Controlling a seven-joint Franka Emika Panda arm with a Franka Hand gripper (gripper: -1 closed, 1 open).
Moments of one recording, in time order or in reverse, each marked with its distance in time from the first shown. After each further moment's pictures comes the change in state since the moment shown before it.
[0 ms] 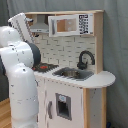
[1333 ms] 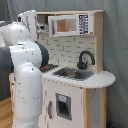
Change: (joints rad) arm -0.007 0.106 -0.001 0.076 0.000 -0.030 -0.145
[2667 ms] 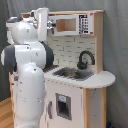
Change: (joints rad) arm -0.109 0.037 0.005 0.049 -0.001 0.210 -0.276
